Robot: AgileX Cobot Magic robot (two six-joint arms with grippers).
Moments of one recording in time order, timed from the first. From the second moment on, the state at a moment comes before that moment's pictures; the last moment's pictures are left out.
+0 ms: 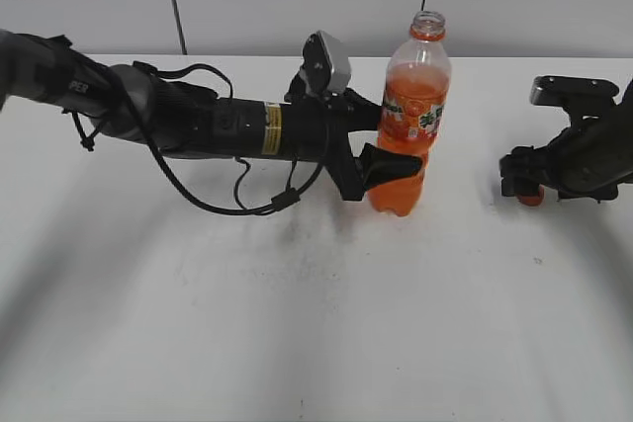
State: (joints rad) left arm -0.47 2.38 -1.50 1.27 -0.94 -0.76; right arm 0.06 1.99 -0.98 0.21 0.15 -0.18
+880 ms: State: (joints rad) left arm -0.26 2.18 -1.50 1.74 -0.76 -0.99; right arm 0.06 1.67 -0.99 0.05 0.19 -0.21
